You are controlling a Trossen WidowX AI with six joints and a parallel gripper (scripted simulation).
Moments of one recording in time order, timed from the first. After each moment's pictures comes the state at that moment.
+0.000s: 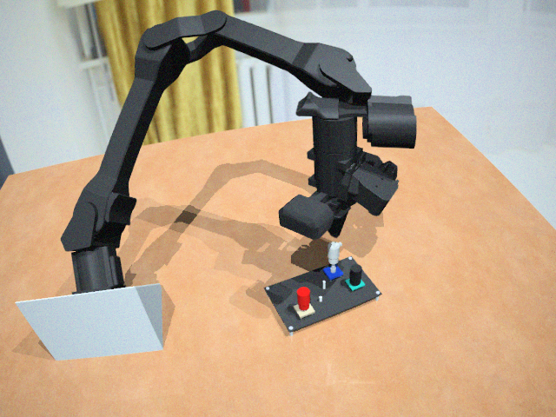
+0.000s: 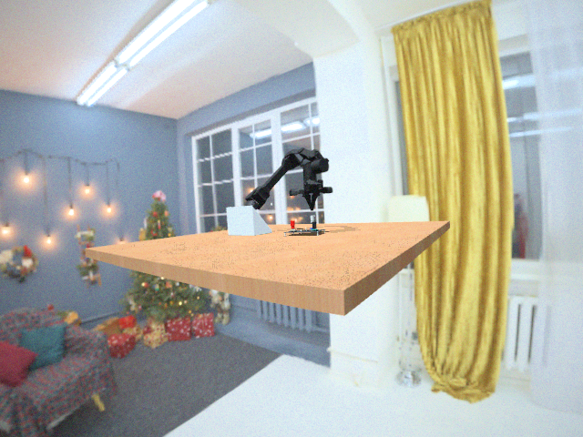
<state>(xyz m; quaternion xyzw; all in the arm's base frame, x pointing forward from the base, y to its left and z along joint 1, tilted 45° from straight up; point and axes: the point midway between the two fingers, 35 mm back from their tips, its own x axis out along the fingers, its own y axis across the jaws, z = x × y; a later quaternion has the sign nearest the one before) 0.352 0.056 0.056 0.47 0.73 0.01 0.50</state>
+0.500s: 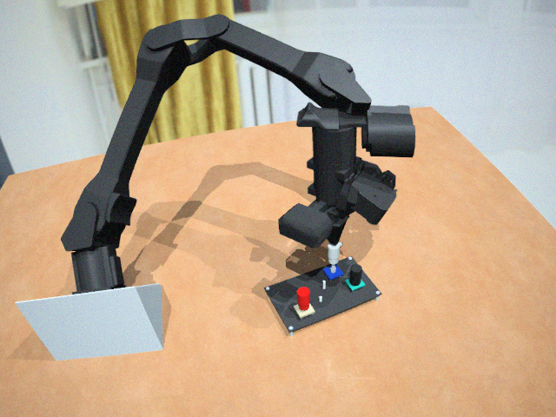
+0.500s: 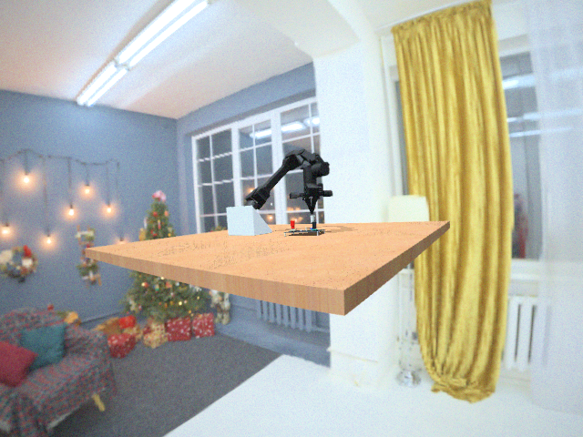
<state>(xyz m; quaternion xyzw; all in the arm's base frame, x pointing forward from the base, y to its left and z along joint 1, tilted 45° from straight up) 0.350 0.067 0.046 0.47 0.73 0.01 0.50</state>
